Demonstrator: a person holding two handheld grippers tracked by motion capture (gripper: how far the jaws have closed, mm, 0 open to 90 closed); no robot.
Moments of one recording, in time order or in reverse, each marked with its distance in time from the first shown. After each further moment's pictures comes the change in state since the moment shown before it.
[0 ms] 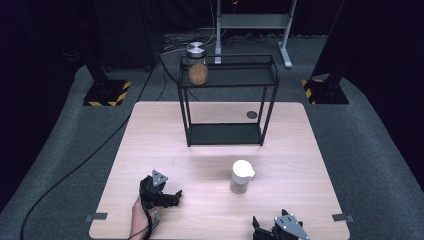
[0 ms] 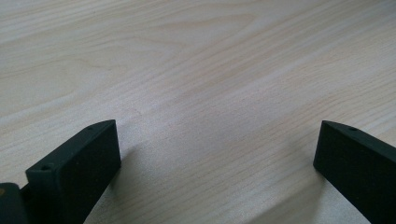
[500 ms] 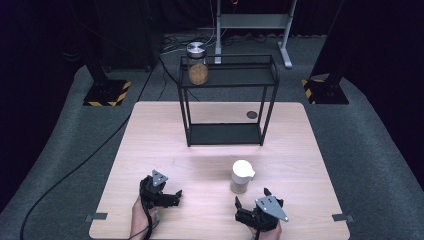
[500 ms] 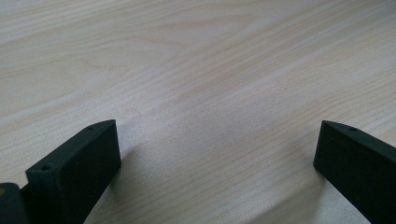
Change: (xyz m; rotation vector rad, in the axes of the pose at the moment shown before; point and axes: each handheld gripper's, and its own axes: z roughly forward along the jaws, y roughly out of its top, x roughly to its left) left arm 0.000 0.000 0.000 0.001 0.001 0.001; right arm 0.024 0.020 0.051 -0.132 0.073 -0.053
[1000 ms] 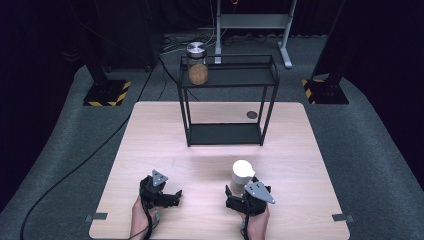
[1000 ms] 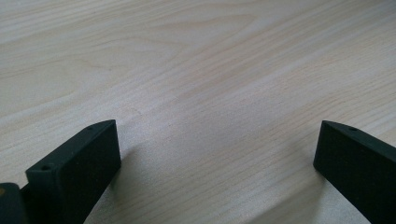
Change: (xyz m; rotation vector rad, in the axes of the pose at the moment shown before) left arm 0.000 0.000 0.000 -0.001 0.000 -0.001; right arm 0.000 0.006 0.045 -0.007 0.049 0.001
